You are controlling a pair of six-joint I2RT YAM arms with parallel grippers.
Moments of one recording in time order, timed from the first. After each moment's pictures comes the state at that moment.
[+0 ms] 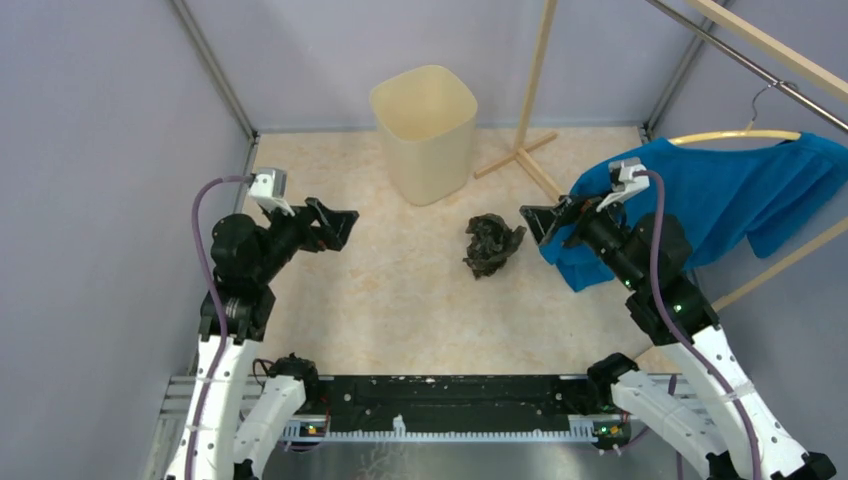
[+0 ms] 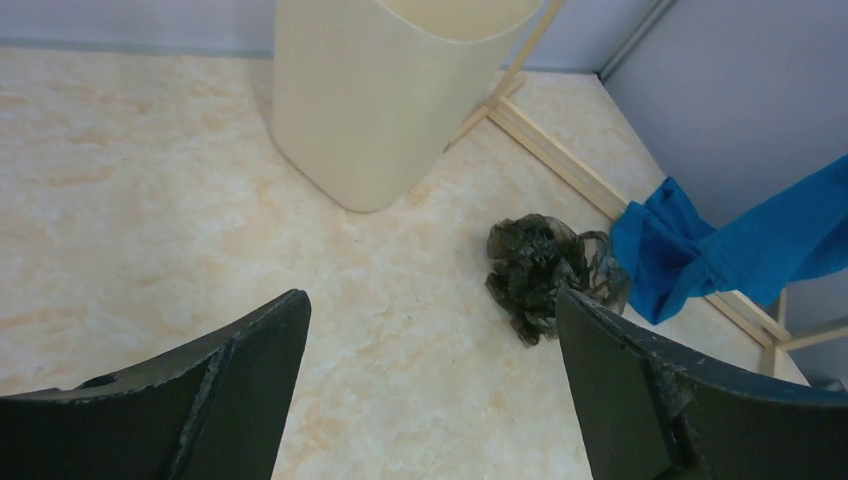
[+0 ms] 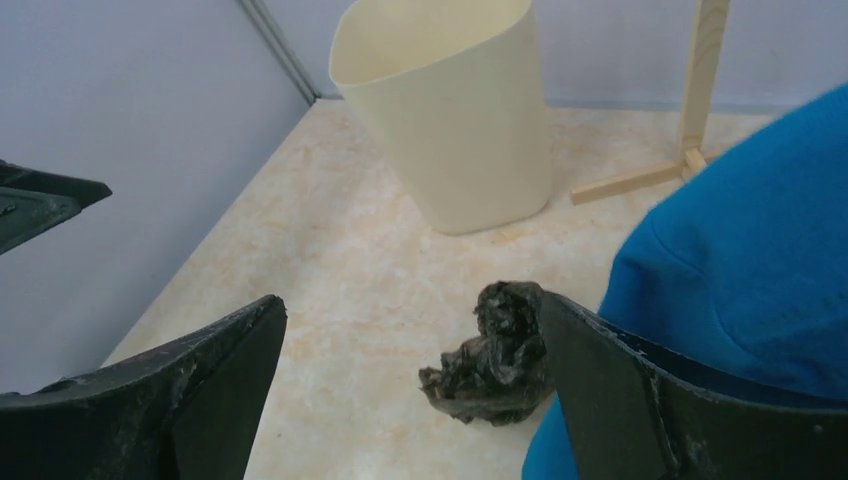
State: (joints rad) left arm -0.10 0.67 0.92 -0.35 0.34 -0.34; right arm 0.46 0.69 0.93 -0.25 -0.07 0.34
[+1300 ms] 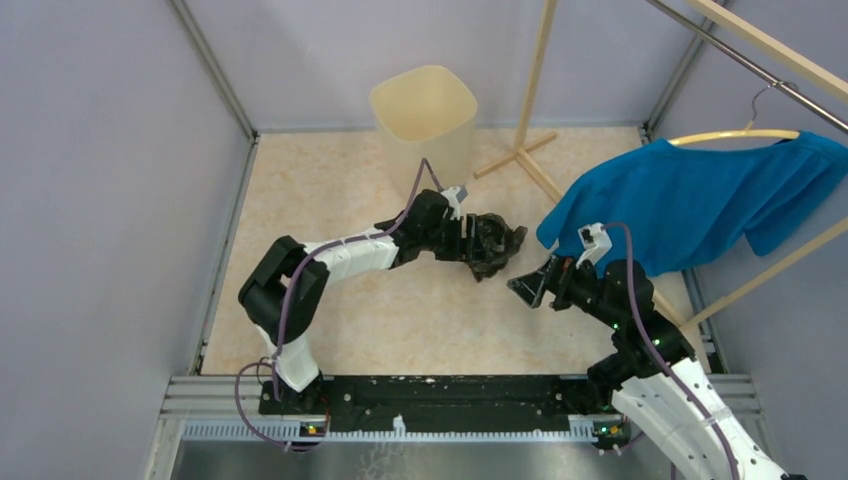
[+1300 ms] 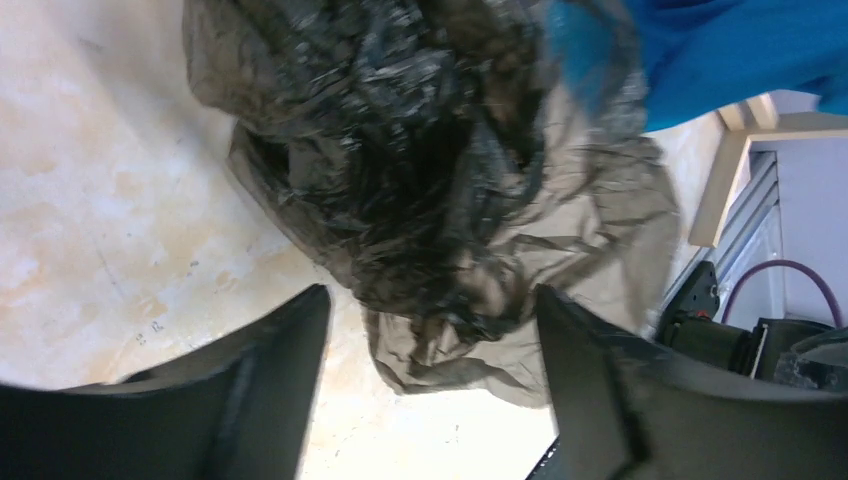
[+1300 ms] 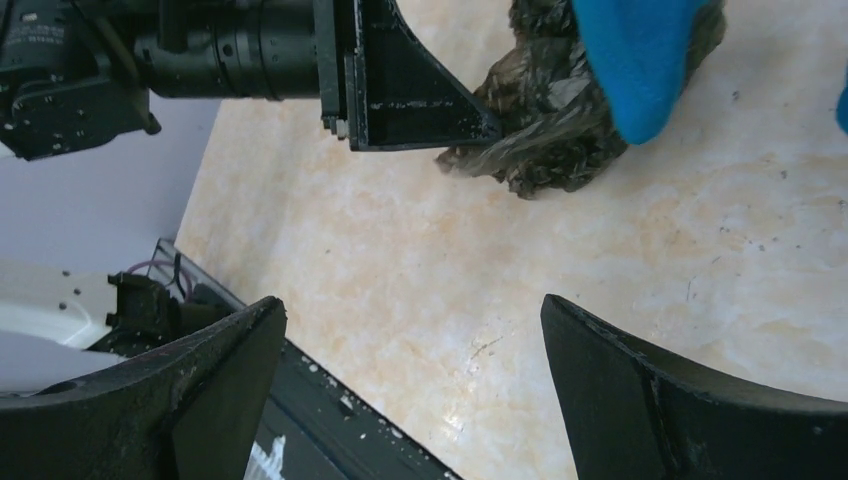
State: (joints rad) left arm -0.73 1.75 1.10 0.01 0.31 -0.62; right arm 0.46 0.42 0.50 -0.42 -0.27 0.61
